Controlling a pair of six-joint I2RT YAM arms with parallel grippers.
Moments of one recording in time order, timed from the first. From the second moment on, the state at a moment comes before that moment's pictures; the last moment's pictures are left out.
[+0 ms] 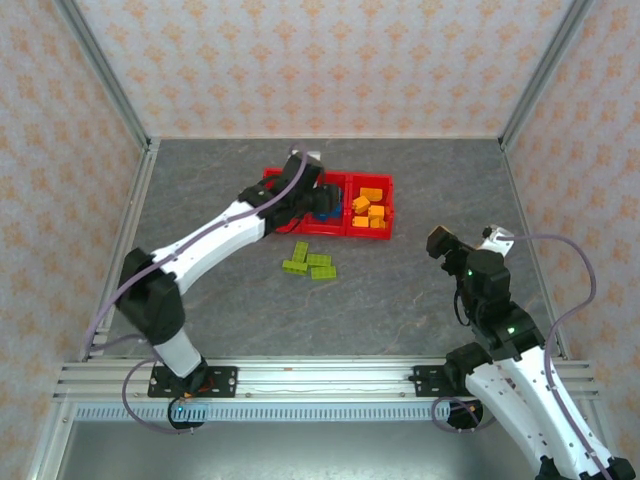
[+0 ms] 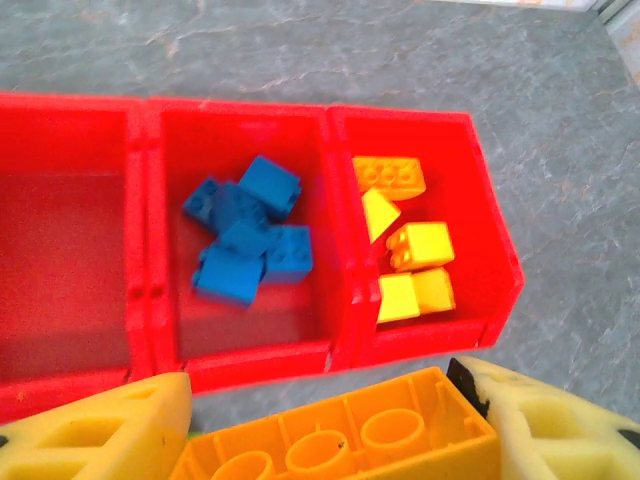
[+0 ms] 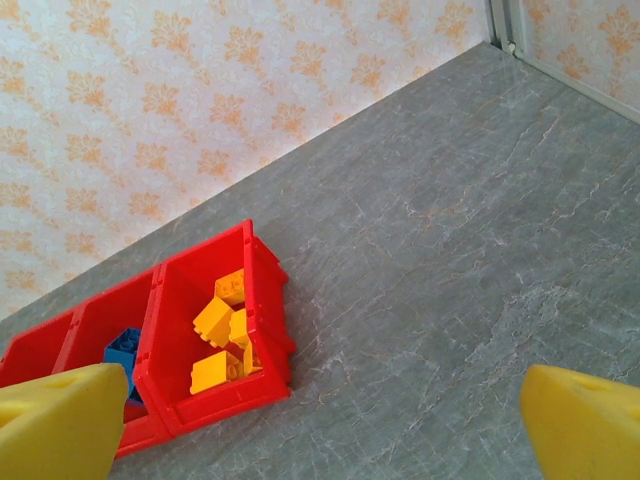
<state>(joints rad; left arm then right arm) -0.62 1.71 1.49 -0.50 -0.14 -0.51 0.37 0.47 0.61 -0.52 0.41 0.64</state>
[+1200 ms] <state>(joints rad) -0.67 2.29 2.05 -0.52 -0.08 -0.56 0.37 0.47 0.61 -0.52 0.42 0.64</state>
